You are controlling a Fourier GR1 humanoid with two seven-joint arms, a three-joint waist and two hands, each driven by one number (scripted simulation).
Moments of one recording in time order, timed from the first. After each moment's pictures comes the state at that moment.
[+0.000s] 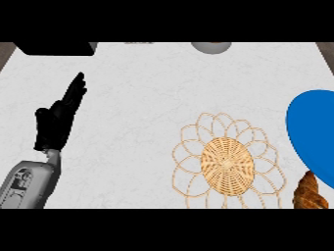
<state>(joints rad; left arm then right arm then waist) -0.27 0.27 -0.11 -1.41 0.02 0.13 0.10 -0.28 -0.87 -0.16 -0.83 0.36 0.08 -0.72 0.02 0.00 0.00</state>
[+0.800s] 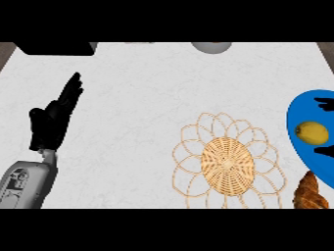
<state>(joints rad) -0.26 0.27 -0.06 -1.40 0.01 0.09 0.08 -0.53 -0.65 -0.13 -0.41 0.46 0.08 -0.73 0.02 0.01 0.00</state>
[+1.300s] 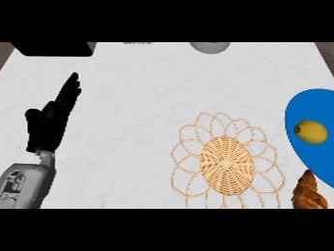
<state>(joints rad) -0.25 0.27 -0.06 -1.44 0.00 0.09 0.11 -0.56 -0.77 -0.36 -0.31 0.22 0.31 -0.76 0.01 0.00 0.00</state>
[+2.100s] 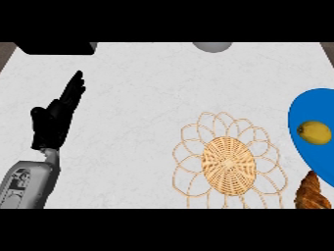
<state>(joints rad) -0.27 0.24 -0.06 -1.43 -0.01 0.08 0.11 -0.41 -1.04 -0.51 -0.18 0.09 0.46 -0.74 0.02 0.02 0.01</state>
